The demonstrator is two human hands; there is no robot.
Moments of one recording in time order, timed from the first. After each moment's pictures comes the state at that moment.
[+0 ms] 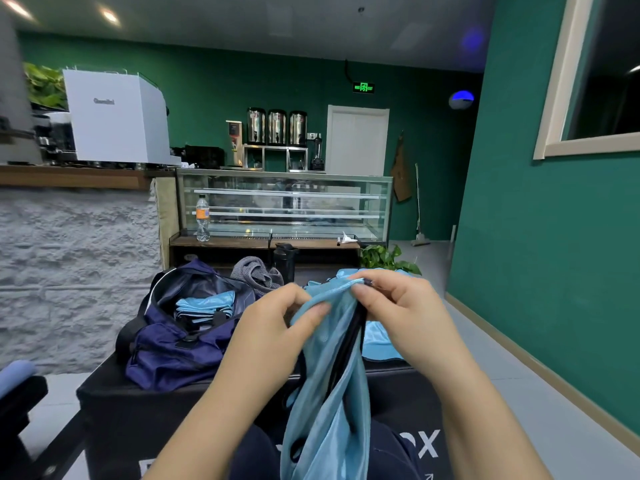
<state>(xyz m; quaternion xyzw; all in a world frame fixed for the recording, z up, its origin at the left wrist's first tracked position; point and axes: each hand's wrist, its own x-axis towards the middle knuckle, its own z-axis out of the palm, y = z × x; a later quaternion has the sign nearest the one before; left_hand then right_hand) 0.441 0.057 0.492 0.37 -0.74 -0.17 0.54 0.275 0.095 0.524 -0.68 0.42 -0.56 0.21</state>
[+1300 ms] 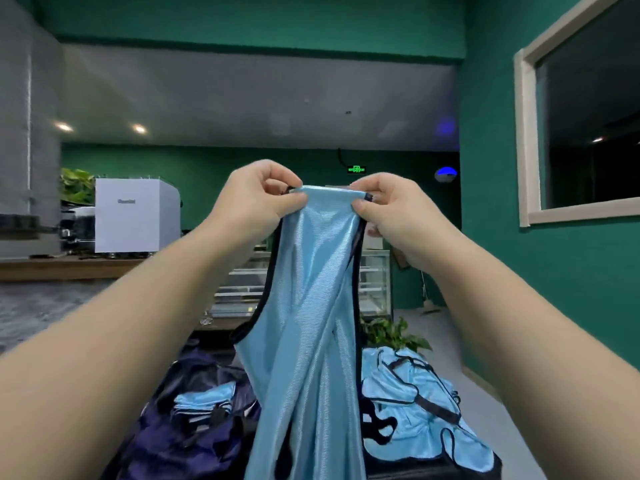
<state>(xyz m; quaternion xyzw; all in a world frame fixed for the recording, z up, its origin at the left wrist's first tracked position) 0.445 0.049 0.722 0.29 -0.71 -0.13 0.63 0.265 0.070 0.715 -0.68 0.41 -0.60 0.06</state>
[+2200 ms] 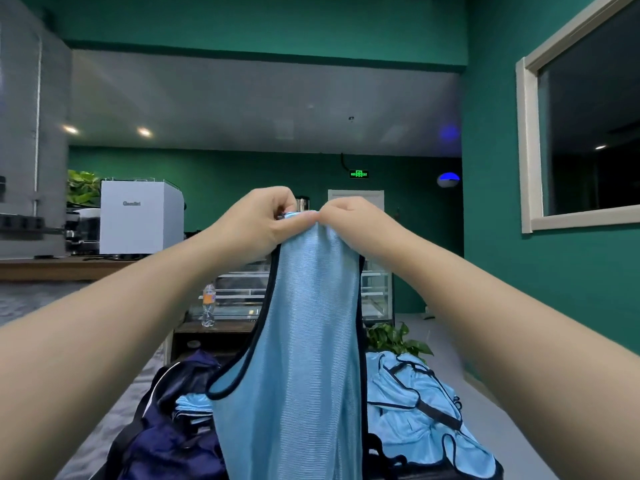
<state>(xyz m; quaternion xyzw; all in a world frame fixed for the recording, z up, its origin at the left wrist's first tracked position) 0.461 0.047 0.717 0.31 -0.81 -0.02 0.50 0.301 0.078 0.721 -0.76 0.49 -0.44 0.02</state>
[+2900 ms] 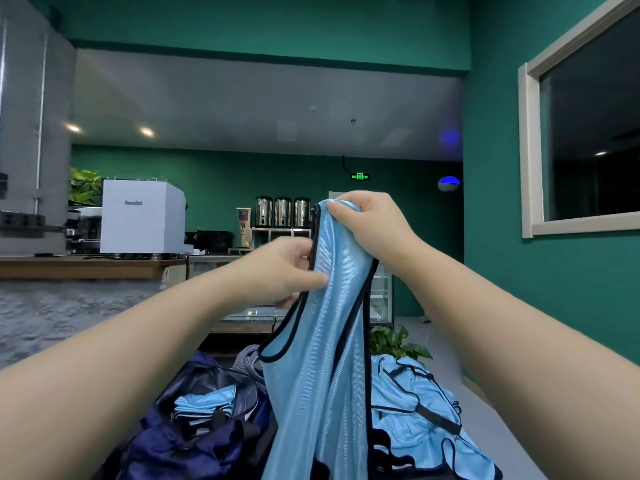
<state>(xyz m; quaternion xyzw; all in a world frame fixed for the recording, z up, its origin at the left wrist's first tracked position) 0.453 0.055 0.684 0.32 -0.85 -0.23 0.35 0.291 0.055 0.717 -0.70 0.42 -0.58 0.04</state>
